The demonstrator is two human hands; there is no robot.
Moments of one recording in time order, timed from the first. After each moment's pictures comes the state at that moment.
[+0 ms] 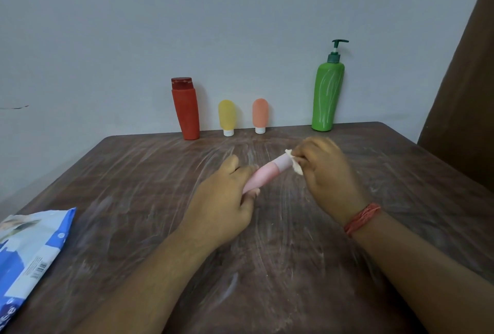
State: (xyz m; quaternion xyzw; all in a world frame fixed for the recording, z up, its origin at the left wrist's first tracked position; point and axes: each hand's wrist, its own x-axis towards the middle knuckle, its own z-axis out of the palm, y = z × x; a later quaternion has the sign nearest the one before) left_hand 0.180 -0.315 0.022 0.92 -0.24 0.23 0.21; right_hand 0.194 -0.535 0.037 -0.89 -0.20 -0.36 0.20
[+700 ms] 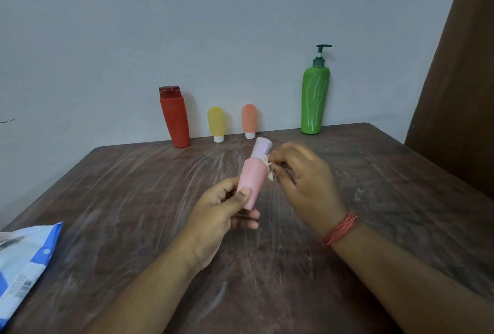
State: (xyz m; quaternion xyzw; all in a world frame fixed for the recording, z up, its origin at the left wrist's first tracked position) left_hand 0.168 -0.327 0.011 0.63 -0.13 -0.06 0.76; right_hand 0.179 -0.516 0.037 -0.82 -0.23 -0.40 0.33
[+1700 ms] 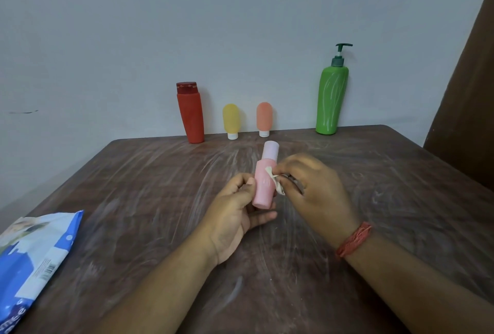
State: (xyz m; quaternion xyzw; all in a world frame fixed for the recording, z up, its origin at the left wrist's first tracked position) left_hand 0.176 -0.330 0.009 0.54 -0.09 -0.13 0.83; right_hand 0.172 -0.506 0.031 -0.86 -0.23 -0.34 0.28
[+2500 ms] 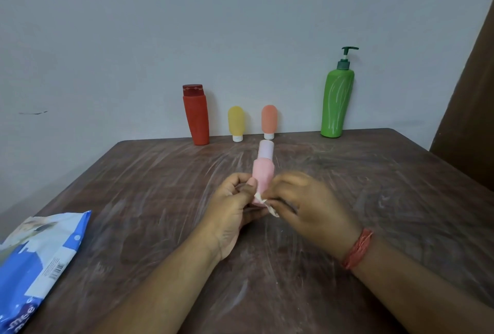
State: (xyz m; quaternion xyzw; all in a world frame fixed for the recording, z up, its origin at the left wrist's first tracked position) left_hand 0.187 -0.323 0.006 0.57 -0.07 -0.06 0.81; right_hand 0.170 -0.498 0.025 -0.87 -0.33 -0.28 0.23
